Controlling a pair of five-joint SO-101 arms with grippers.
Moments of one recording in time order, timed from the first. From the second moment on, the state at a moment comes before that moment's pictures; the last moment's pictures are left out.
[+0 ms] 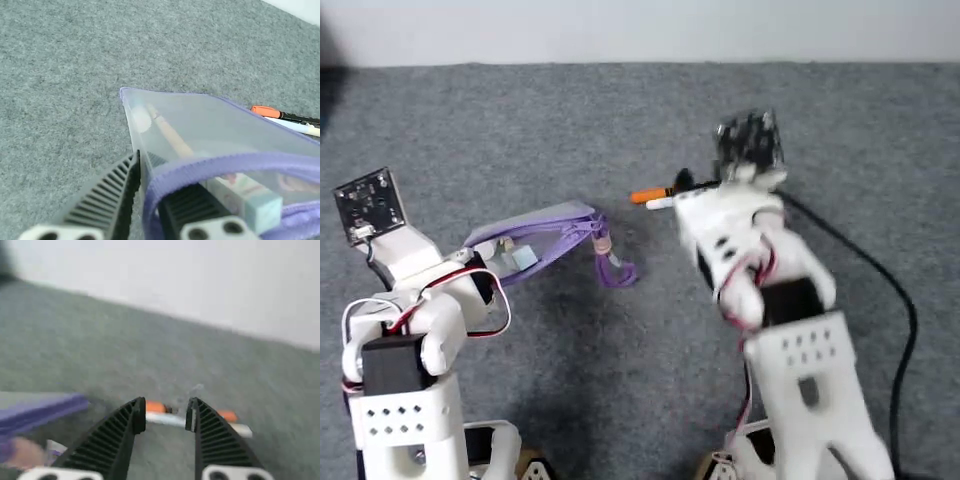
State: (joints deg) left arm -9.8 -58.0 40.7 79.1 22.7; right arm -15.9 -39.4 32.2 45.5 1.9
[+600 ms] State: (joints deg) left arm -11.6 -63.4 38.2 80.1 22.8; right arm -8.6 15.0 -10.2 66.9 16.7
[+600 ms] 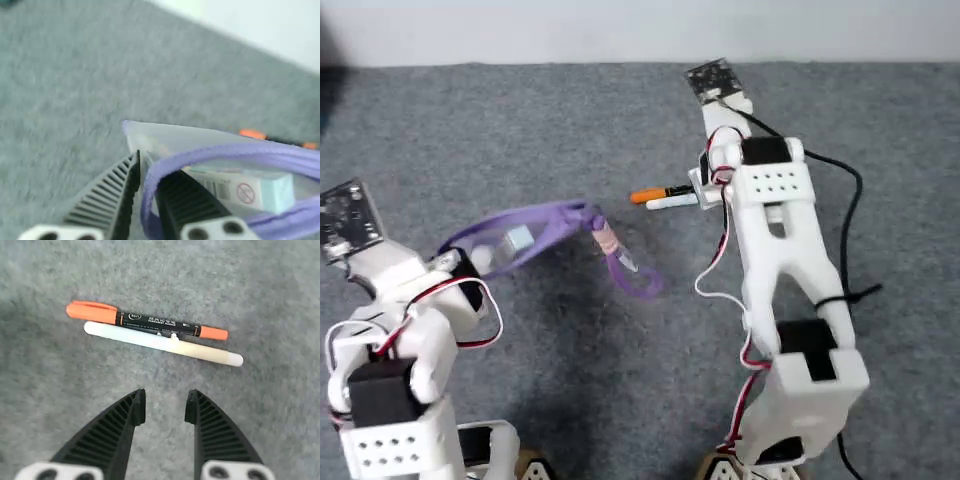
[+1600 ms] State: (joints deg) left arm -11.8 -64.9 40.5 79.4 22.8; right arm -16.7 44.0 -34.0 69.5 44.3
